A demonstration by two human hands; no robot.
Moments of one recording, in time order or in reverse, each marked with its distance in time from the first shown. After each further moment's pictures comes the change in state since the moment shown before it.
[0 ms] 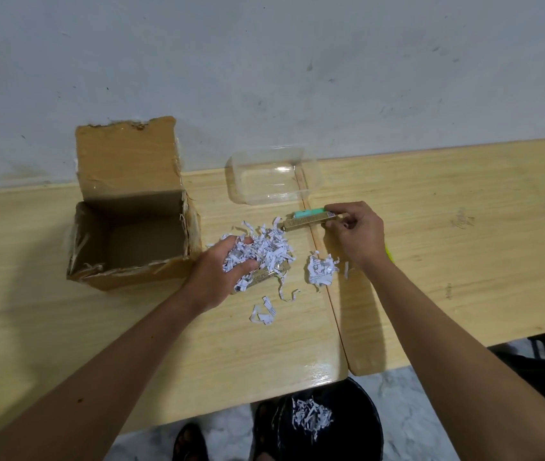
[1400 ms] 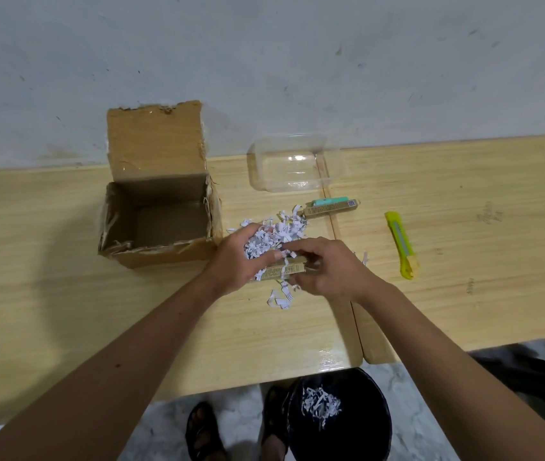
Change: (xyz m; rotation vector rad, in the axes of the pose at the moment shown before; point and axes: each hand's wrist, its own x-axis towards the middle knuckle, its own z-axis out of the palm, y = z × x) left_hand -0.006 0.001 0.002 -0.004 -0.010 0.029; right_hand -0.076 -0.036 0.035 -0.032 -0.652 -0.235
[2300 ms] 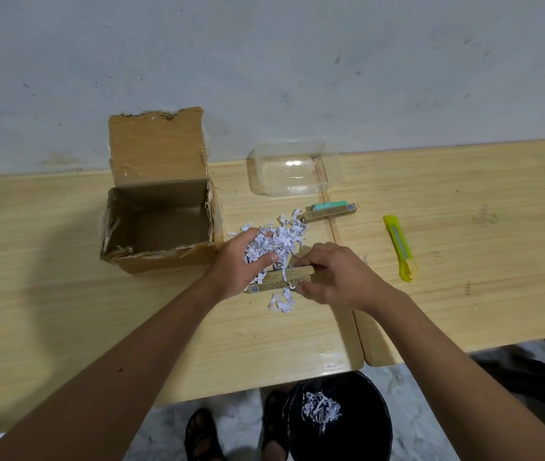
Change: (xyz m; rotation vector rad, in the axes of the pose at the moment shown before) left_hand 0.001 -0.009 -0.003 -0.014 -0.024 -0.064; right_hand -0.013 -0.008 -0.013 -0.303 0.005 -0.105
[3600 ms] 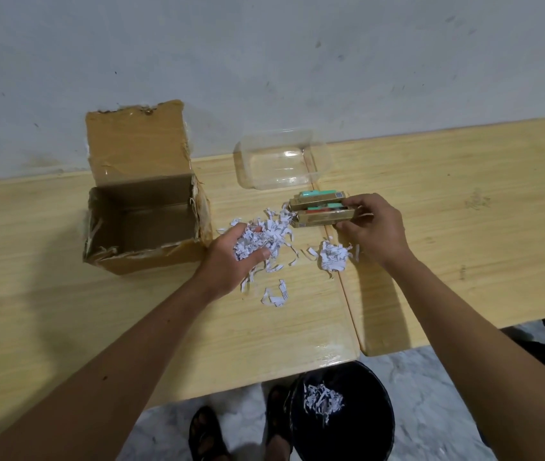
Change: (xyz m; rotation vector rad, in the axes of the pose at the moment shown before) left_hand -0.001 -0.004 0.010 0.073 0.064 -0.014; right_hand 0.001 0.067 -0.035 0.250 0.501 0.413
